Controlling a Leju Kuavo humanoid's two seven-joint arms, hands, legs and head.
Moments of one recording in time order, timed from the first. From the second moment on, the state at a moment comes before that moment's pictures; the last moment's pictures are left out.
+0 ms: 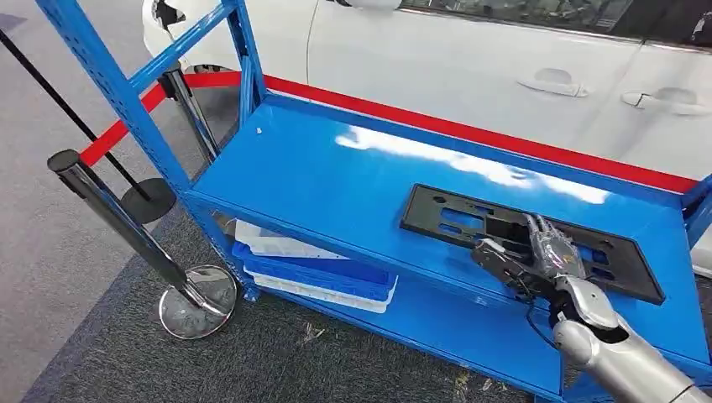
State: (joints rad) left arm -0.14 -0.15 -1.51 -0.17 1.06 0.31 0.43; right arm -0.35 -0.65 0.67 -1.23 0.91 -0.12 0.48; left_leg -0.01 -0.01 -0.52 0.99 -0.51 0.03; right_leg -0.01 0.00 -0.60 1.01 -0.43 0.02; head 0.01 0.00
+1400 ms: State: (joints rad) left arm -0.14 -0.14 -1.51 -0.17 1.08 0.29 0.36; right arm -0.36 -0.64 0.74 -1.51 1.05 -0.18 0.51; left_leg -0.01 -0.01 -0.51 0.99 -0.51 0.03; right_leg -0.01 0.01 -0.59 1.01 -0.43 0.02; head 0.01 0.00
